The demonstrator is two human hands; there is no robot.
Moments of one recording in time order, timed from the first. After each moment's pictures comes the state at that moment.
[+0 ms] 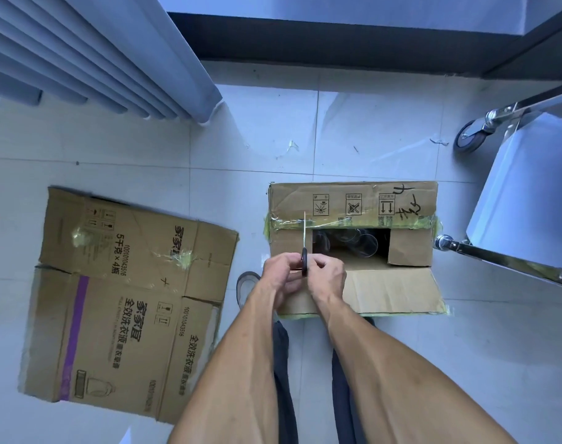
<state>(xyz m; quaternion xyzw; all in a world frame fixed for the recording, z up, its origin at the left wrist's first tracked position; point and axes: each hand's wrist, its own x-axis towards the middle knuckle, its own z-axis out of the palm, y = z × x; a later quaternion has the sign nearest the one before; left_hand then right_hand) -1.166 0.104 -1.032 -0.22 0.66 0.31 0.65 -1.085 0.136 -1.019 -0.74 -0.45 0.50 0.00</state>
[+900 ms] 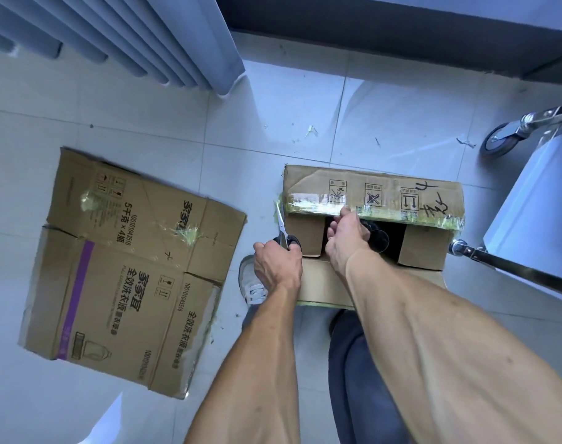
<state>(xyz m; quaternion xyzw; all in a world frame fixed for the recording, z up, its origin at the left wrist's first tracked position) -1.153 0.095 -1.043 0.01 0.93 0.03 0.38 -1.119 0.207 -1.037 -0.83 -0.01 0.53 0.18</state>
